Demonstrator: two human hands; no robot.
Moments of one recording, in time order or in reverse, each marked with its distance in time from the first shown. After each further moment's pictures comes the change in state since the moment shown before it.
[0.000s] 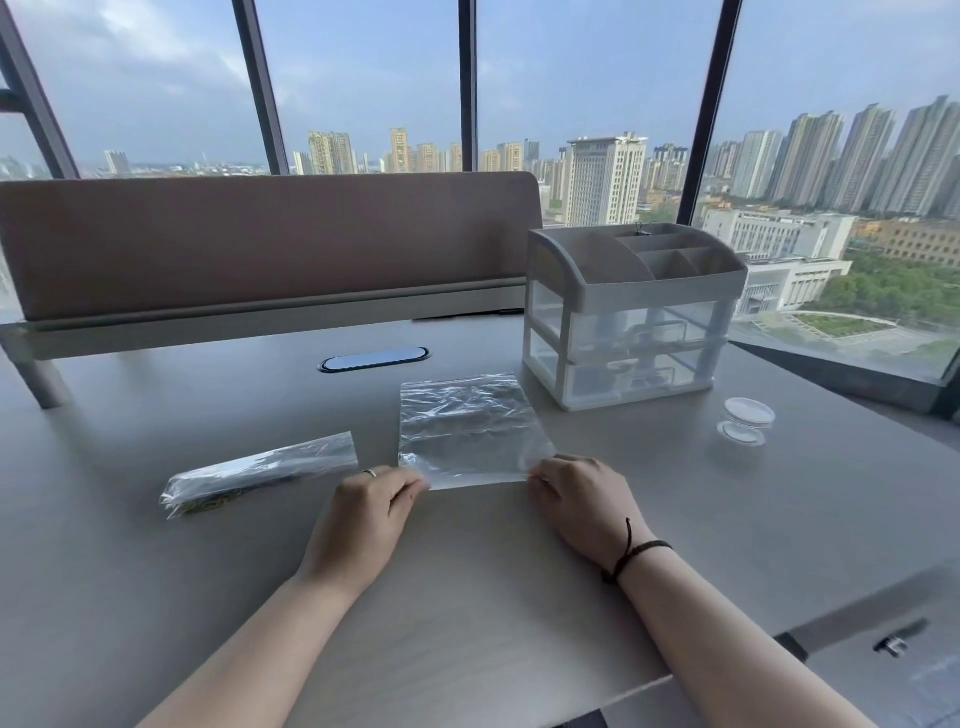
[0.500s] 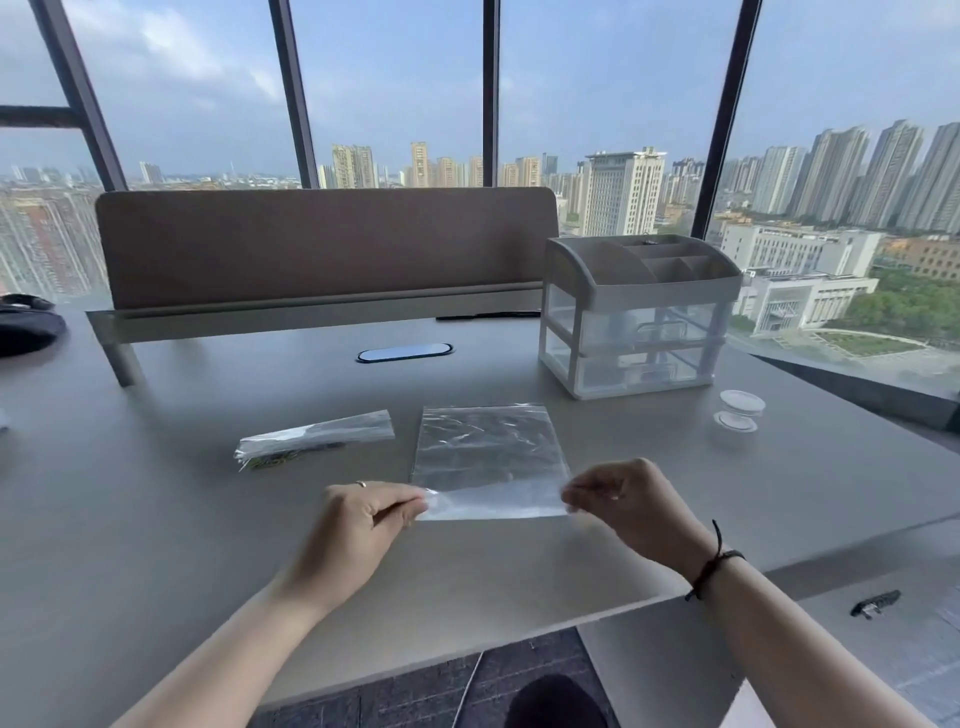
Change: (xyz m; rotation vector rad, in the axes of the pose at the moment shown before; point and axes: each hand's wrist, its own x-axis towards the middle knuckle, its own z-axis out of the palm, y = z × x) left_hand -0.061 0.041 -0.079 -0.193 -0.064 0.000; right_hand -0.067 -0.013 -0.055 0.609 -0.142 0.129
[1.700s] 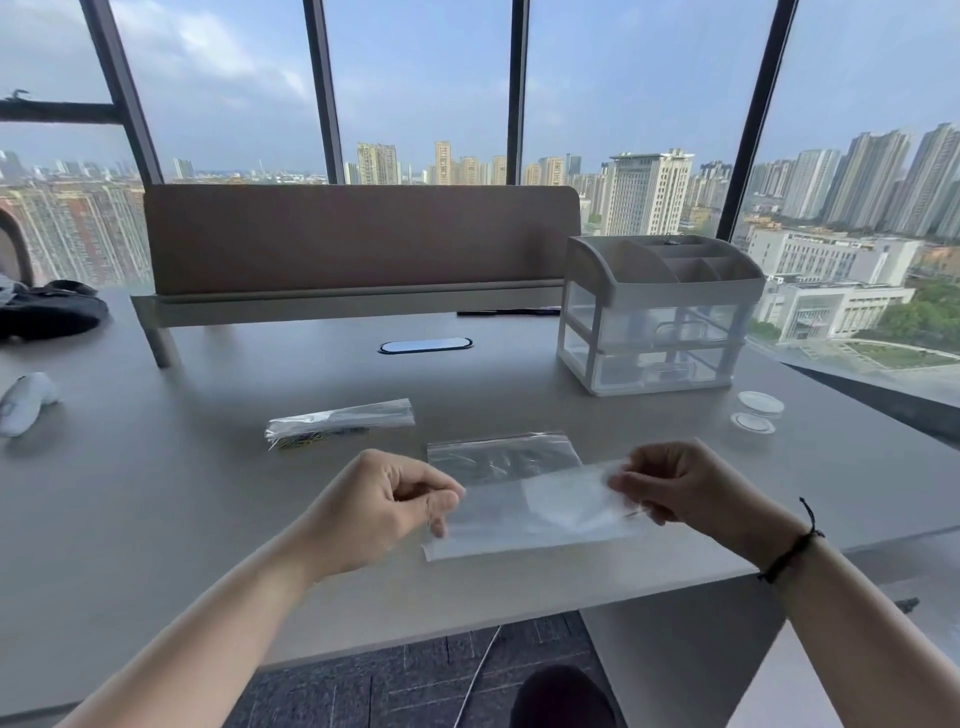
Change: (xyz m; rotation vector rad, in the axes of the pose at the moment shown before) left_hand 0.004 0.049 -0.032 -0.327 -0.324 -0.345; right_hand -0.018 -0.035 -0.041 0.342 -0.190 0.035
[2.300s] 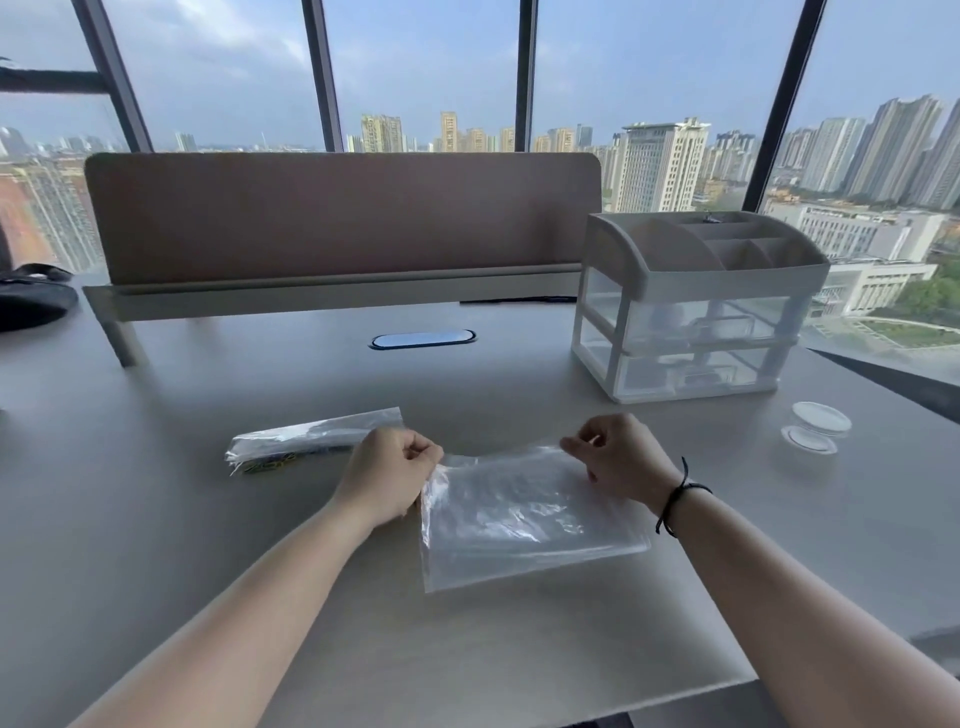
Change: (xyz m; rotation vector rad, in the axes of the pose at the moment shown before) left_hand 0.124 -0.082 0.006 0.226 0.341 -0.288; right_hand 0.147 0.061 0.020 -0.550 0.259 0.166
